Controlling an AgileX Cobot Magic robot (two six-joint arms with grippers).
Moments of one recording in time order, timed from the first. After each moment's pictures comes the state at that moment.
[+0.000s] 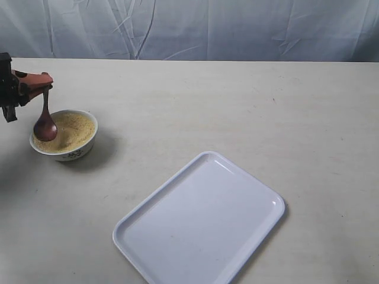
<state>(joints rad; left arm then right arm) 0.40 2.25 -1.22 -1.73 1.20 1.18 0.07 0.01 0.00 -0.01 0.37 0.02</state>
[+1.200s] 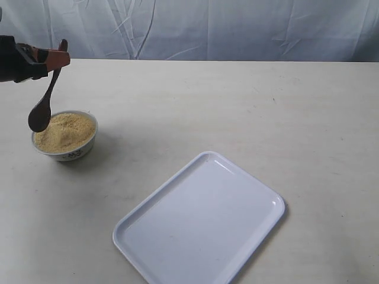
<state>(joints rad) 0.23 1.86 -1.03 -1.73 0.96 2.01 0.07 0.01 0.00 -0.01 0.37 0.02</state>
